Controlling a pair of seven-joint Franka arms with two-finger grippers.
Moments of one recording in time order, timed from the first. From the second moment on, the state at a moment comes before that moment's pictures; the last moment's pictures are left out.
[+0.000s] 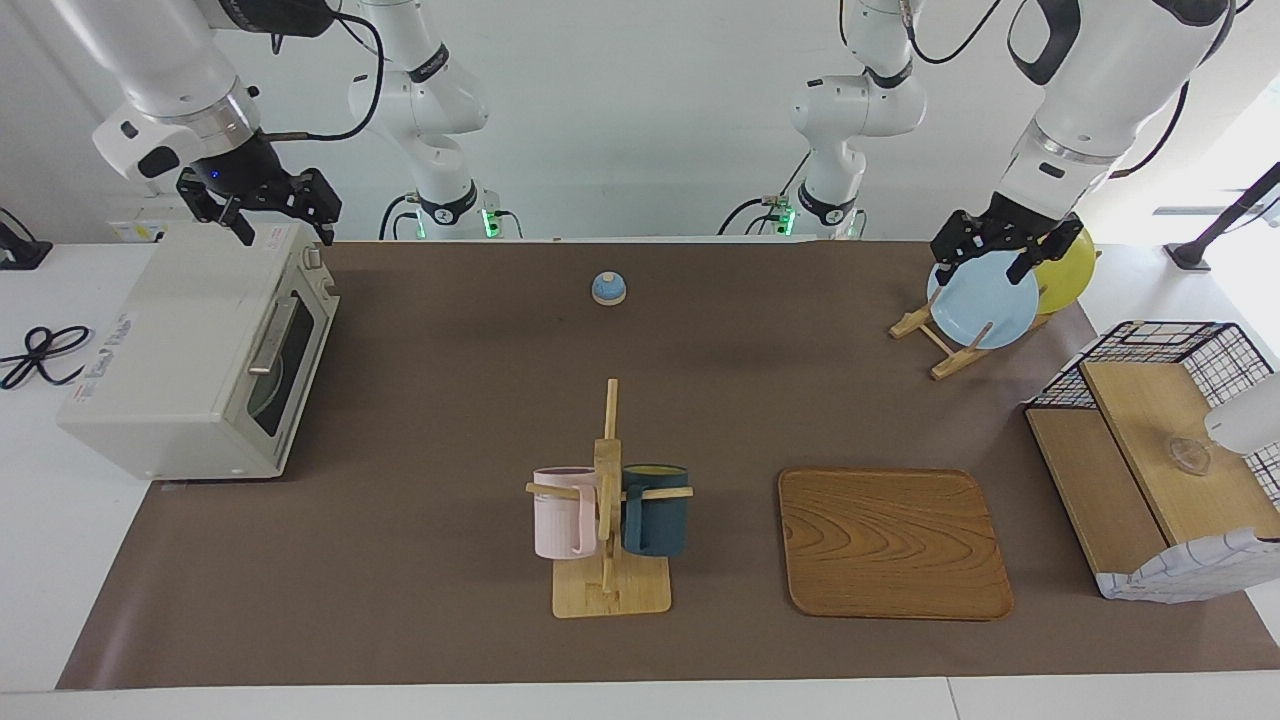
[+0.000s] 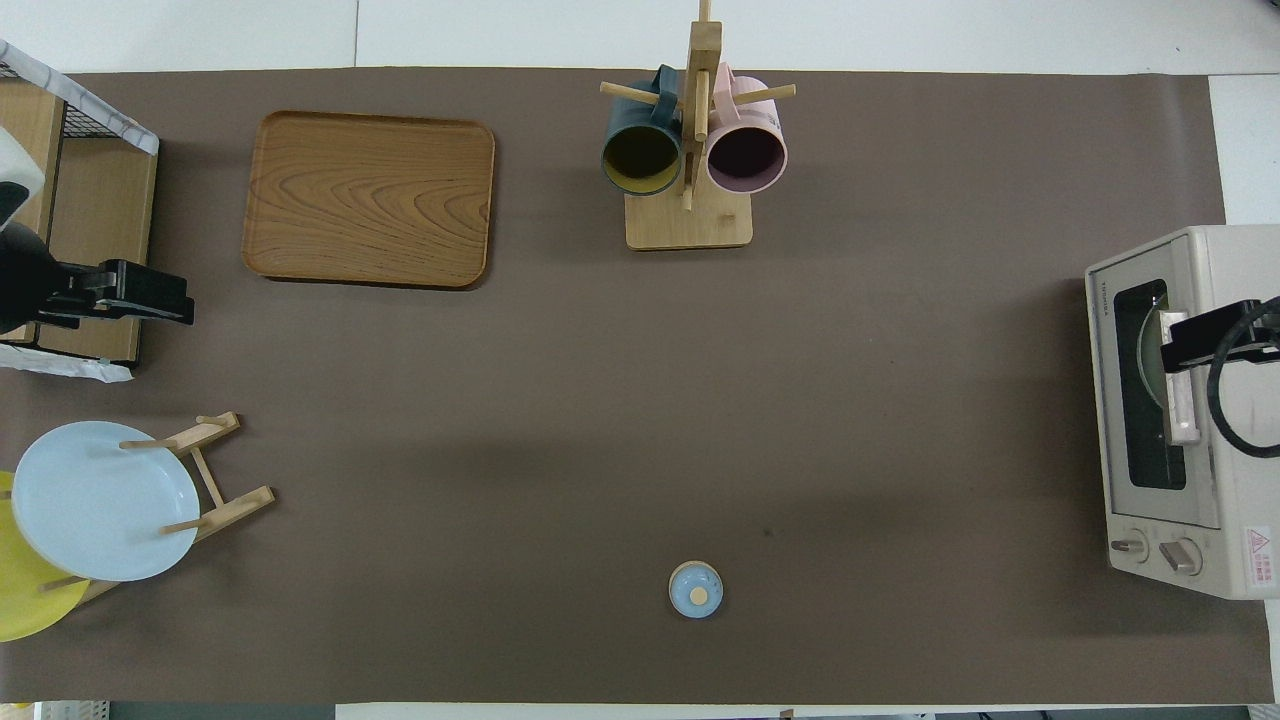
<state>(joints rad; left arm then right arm) -0.07 -0.04 -0.04 -1.65 -0.02 1.61 -0.05 -0.02 -0.06 -0.03 -1.59 -0.03 1.42 -0.03</state>
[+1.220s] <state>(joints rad) -0.07 -0.04 -0.04 -1.65 -0.02 1.61 -0.05 -0.03 -0.06 -0.04 -1.78 -0.07 1.64 -0.17</state>
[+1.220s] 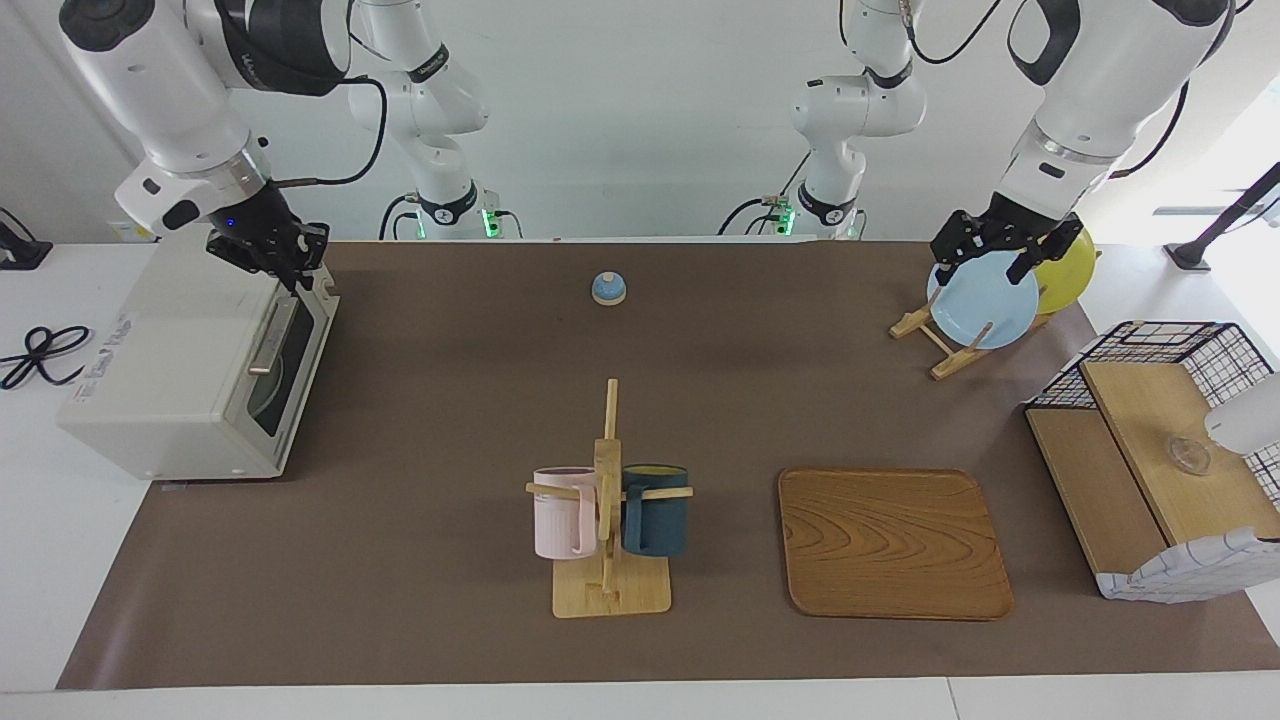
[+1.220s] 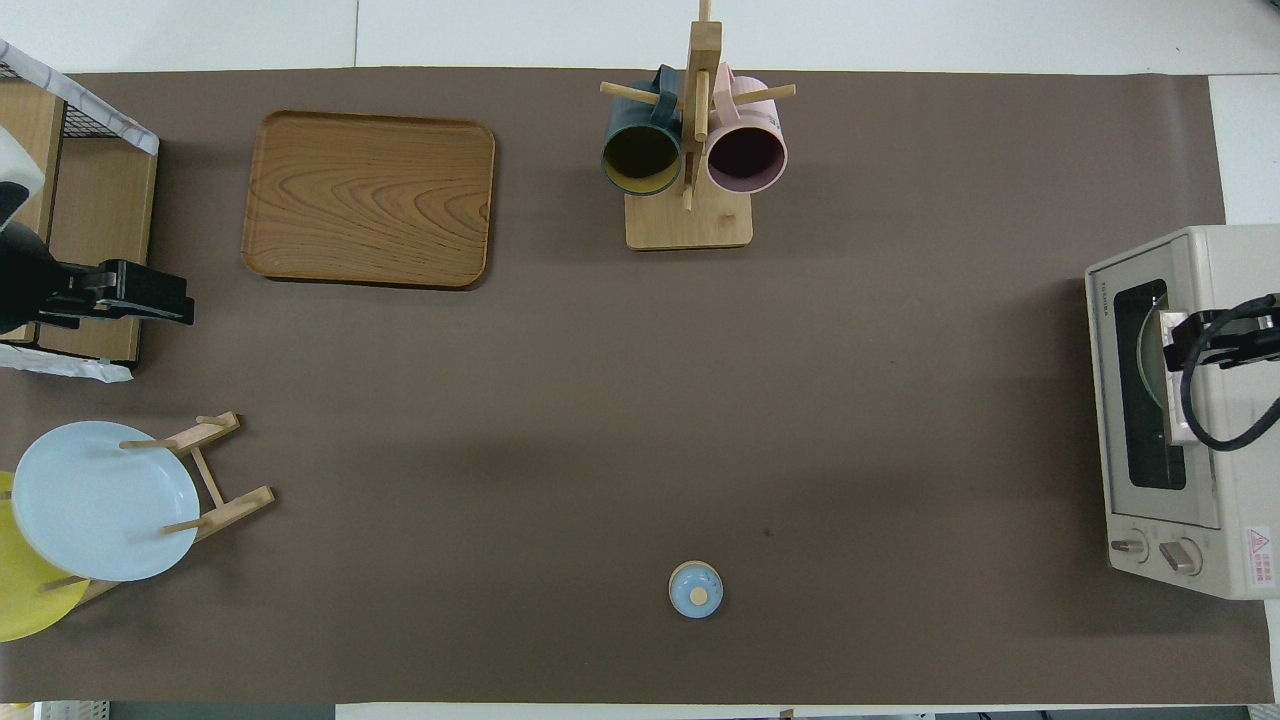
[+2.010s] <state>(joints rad) -0.07 -0.04 -0.04 -1.65 -0.02 1.61 -0.05 -0.06 -0.10 -0.04 -2.04 -0.28 1.78 -0.20</state>
